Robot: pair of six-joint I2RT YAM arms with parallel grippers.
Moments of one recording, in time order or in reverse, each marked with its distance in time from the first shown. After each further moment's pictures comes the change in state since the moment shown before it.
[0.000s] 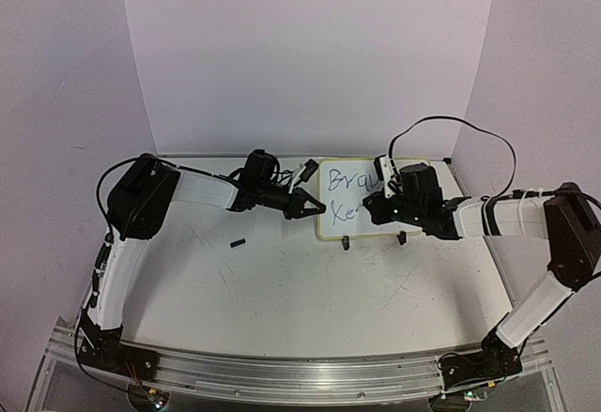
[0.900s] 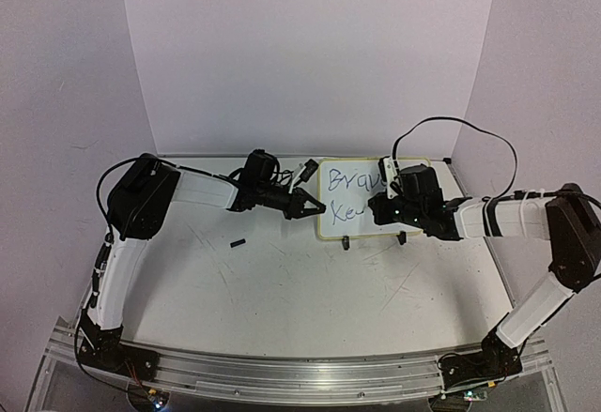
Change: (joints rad) left arm 0.000 0.000 0.000 0.000 -0.002 -0.001; right arm -0.002 -0.009 -0.006 -0.030 0.084 0.026
